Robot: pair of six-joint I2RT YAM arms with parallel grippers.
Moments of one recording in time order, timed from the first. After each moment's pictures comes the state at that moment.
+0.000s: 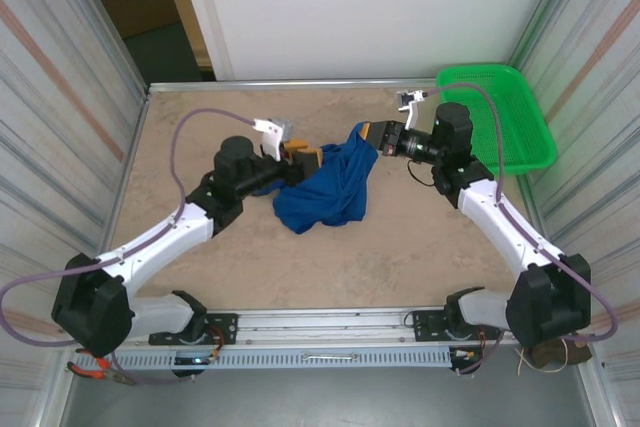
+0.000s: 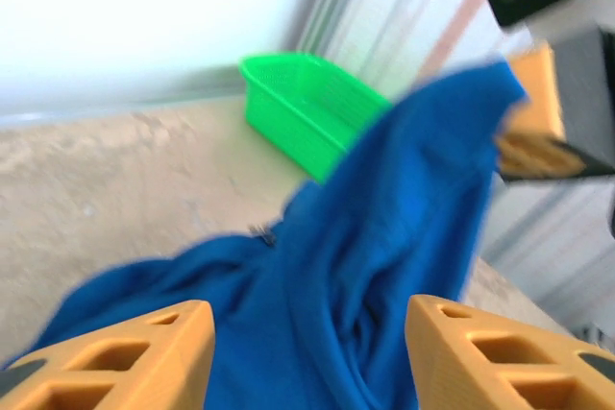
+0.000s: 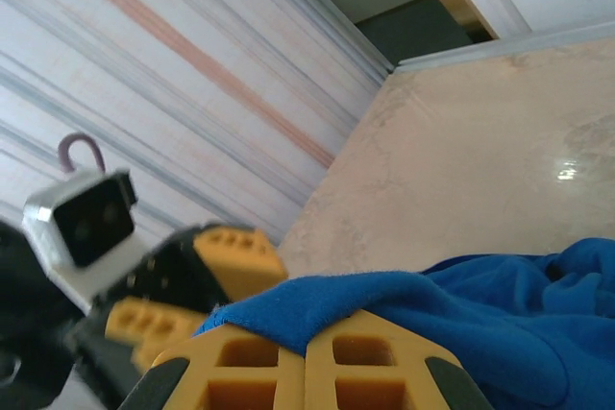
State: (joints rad) left arm -0.60 1.25 0.86 0.24 0.31 -0.33; right arm 0.30 1.26 0.97 0.12 -0.76 0.69
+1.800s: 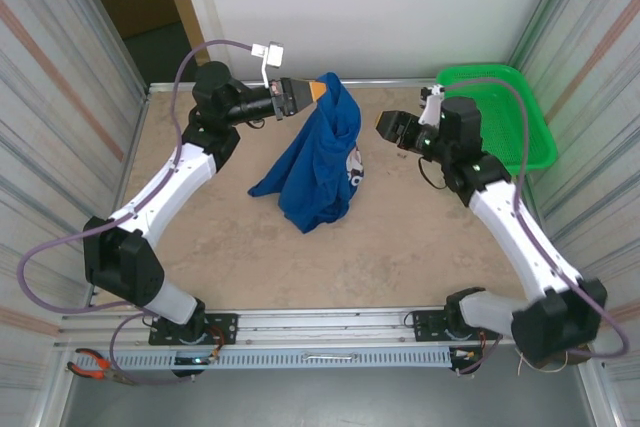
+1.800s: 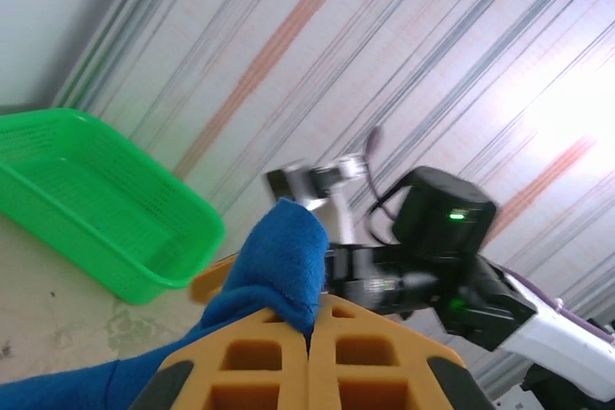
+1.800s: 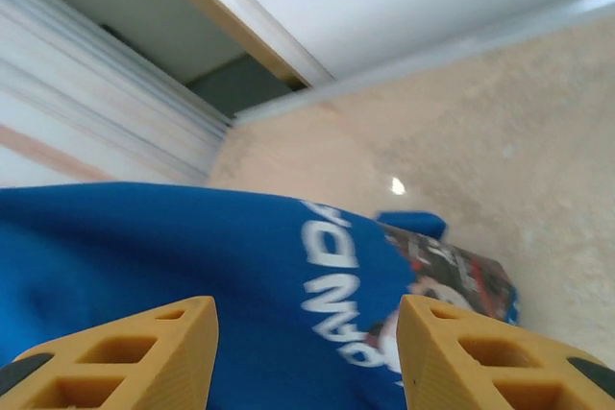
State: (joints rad) left arm -0.42 1.52 1.38 0.33 0.93 -0.82; right arm 0.33 1.15 1.12 -0.28 -0.32 0.63
